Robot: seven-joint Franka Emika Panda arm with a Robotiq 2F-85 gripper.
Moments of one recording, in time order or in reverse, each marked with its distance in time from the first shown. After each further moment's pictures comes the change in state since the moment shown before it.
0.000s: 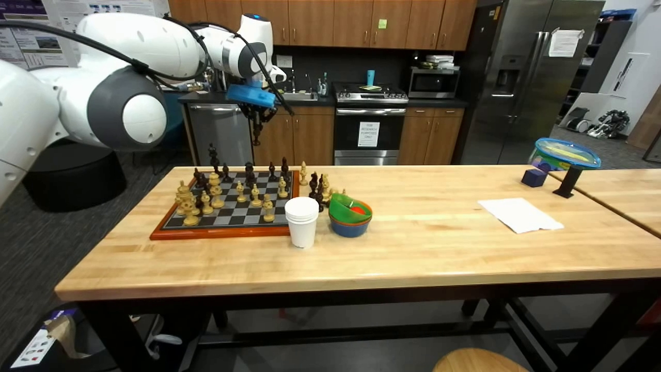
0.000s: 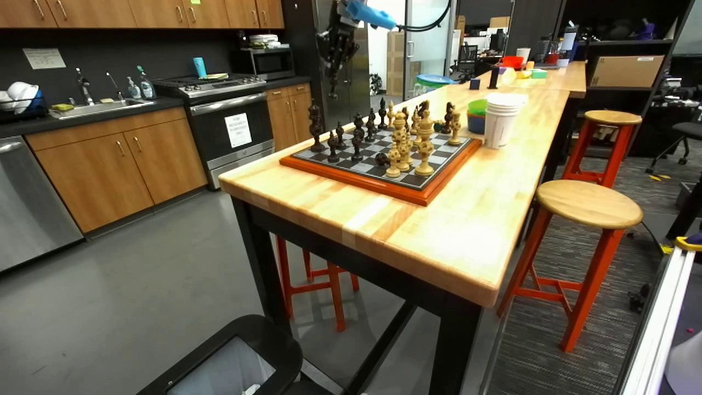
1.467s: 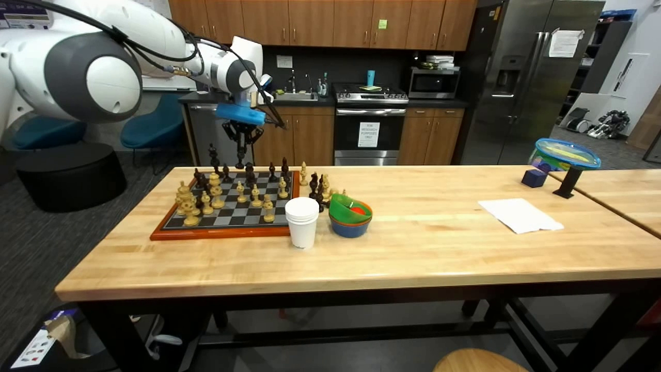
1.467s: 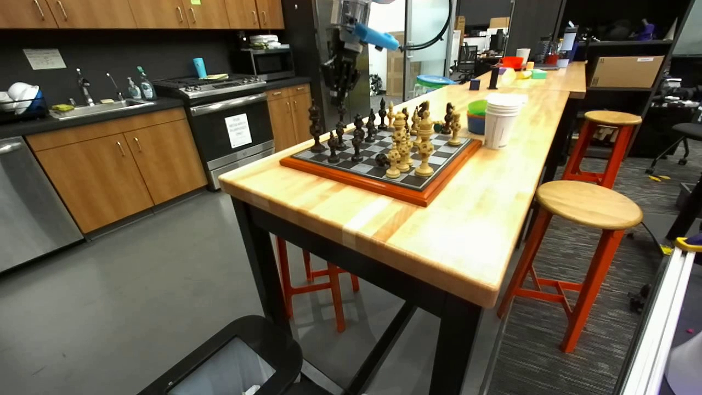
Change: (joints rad) arm 0.019 -0.167 0.007 -0.388 -0.001 0.030 -0.115
